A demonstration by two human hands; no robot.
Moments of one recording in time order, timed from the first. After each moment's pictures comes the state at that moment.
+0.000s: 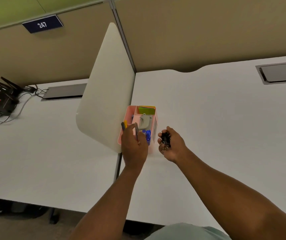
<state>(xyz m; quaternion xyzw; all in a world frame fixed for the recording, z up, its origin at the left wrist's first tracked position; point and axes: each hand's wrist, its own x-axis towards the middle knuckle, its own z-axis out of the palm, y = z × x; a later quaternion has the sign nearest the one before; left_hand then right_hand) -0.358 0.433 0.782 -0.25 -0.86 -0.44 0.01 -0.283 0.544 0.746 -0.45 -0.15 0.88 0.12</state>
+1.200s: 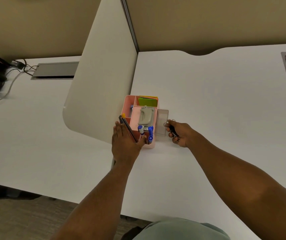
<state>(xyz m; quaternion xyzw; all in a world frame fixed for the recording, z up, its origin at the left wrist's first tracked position) -0.412 0.418 0.709 -0.21 -0.97 -0.11 -0.10 -0.312 0.616 0.676 -0.52 -0.35 0.78 -0.06</state>
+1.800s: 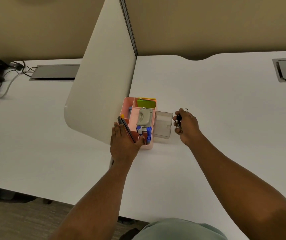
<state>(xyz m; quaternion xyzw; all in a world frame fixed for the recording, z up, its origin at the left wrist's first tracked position) -0.414 0.417 0.709 -0.21 -0.96 -0.12 -0.10 -0.303 0.621 0.724 -0.51 -0.34 0.77 0.17</state>
